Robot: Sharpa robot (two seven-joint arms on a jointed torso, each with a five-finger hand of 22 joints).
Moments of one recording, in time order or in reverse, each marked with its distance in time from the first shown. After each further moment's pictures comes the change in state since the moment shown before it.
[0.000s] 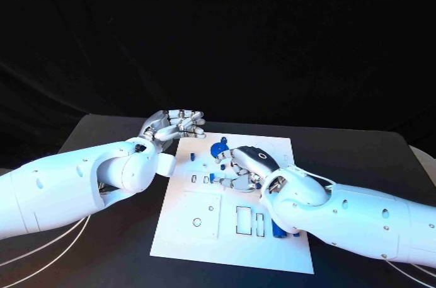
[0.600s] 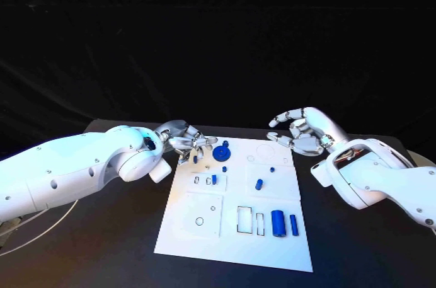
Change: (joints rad) left arm 0.054 0.030 0.001 -0.064 -0.589 0.251 -0.511; left_hand -0.252 0.061 -0.145 -0.002 -0.015 0.081 -0.090 0.153 0.150 0.162 -0.110 0.431 0.371 0.343 -0.114 1.023 0.896 -0.054 0.326 -0.130 0.695 0.668; right arm 0.130 -0.305 0.009 0.089 0.518 -0.066 0.295; right_hand 0.035 0.023 0.035 -0.001 0.058 0.063 -0.018 0.039 0.016 -0.001 -0.020 -0.003 0.000 0.000 -0.008 -0.006 0.001 0.000 0.000 0.000 -0.022 0.000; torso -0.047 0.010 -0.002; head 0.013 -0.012
